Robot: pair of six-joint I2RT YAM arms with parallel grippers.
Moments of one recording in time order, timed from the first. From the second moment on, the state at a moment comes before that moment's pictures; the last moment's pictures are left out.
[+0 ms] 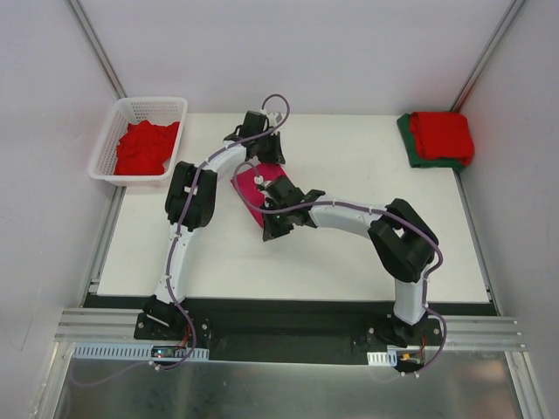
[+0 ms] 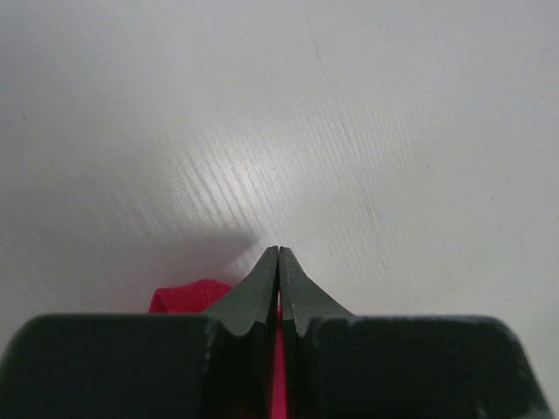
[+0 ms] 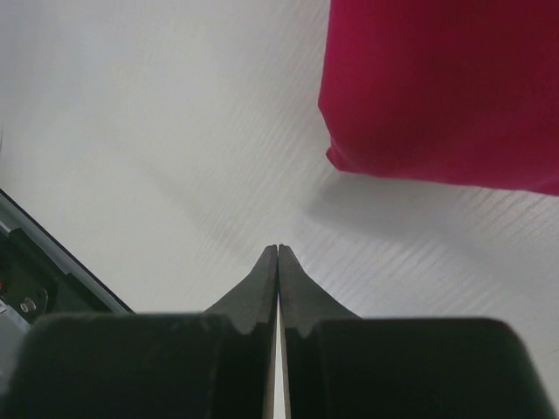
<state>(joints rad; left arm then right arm) -0.38 2.42 1.96 -0.28 0.40 -0.30 0.88 1.91 1.28 -0.35 -0.23 0.44</state>
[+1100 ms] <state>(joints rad) -0.32 2.45 1.97 -0.37 0.46 -0.33 0.87 2.07 1.40 -0.27 -0.19 0.43</state>
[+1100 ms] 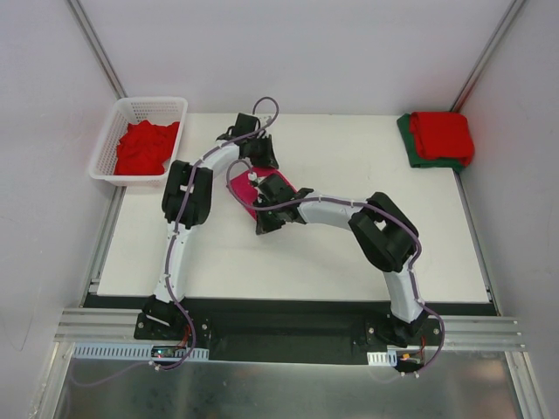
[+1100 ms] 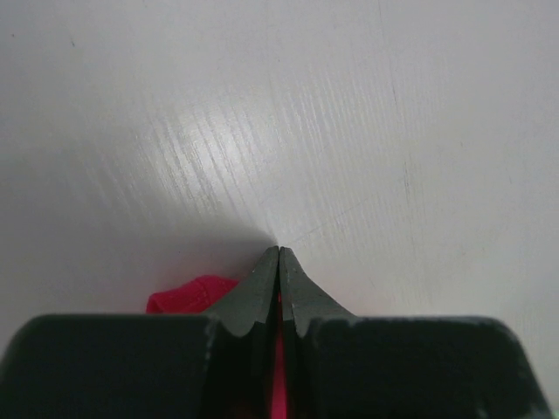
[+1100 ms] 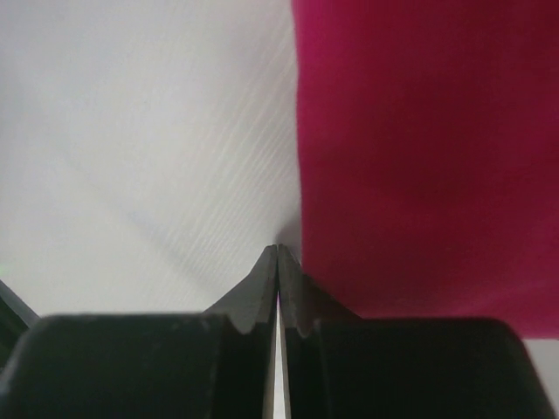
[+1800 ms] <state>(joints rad) -0.31 2.28 1.71 -0.36 0.38 -0.34 0.76 2.01 1.33 -0.27 -0.12 0.42</state>
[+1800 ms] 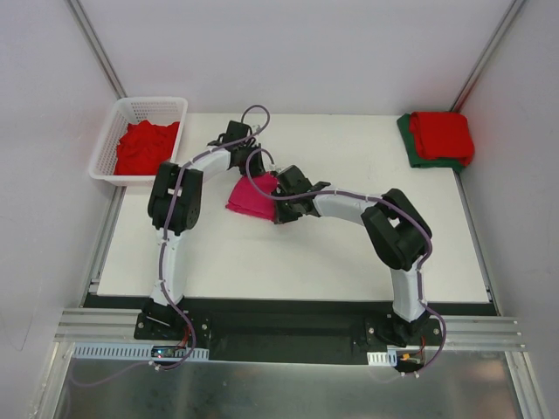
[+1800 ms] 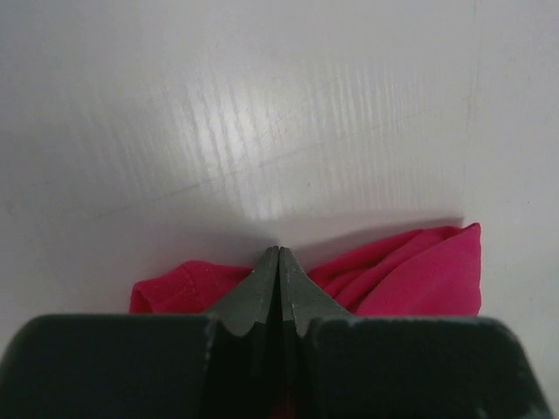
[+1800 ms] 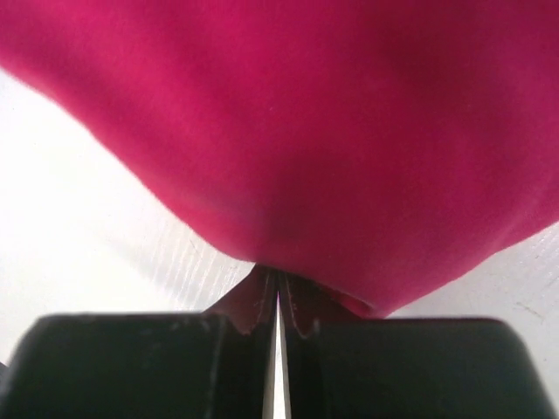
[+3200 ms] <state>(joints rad) -0.18 1.83 1.45 -0.37 0.23 -0.37 0.74 1.66 1.19 -0.47 0.04 0.31</state>
